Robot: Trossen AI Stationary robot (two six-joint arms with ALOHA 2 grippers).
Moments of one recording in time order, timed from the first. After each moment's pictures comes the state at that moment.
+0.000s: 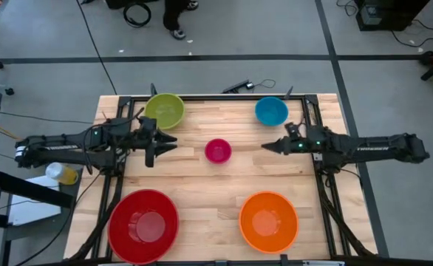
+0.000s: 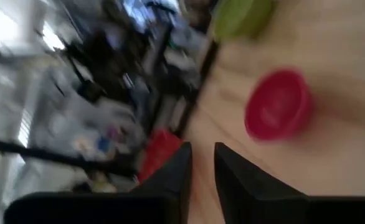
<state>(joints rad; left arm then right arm) 0.11 0.67 0.60 -0.12 0.08 -0.38 -0.12 0.66 0.34 0.10 -0.05 1.16</state>
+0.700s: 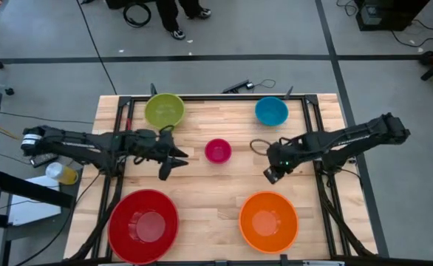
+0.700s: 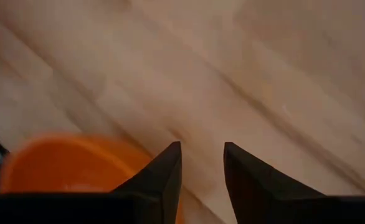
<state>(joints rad) 0.00 0.93 0.61 -0.11 0.07 -0.38 0.16 1.21 0.93 -0.96 -0.09 1.11</state>
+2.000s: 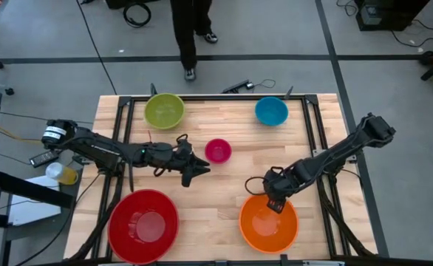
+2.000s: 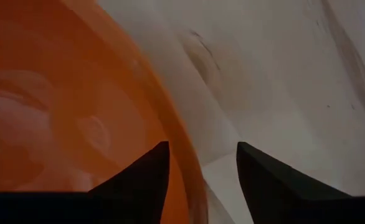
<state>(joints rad) -0.12 1.31 0.61 0.47 -0.06 -0.67 0.45 1.42 0.87 -0.81 -0.10 1.07</state>
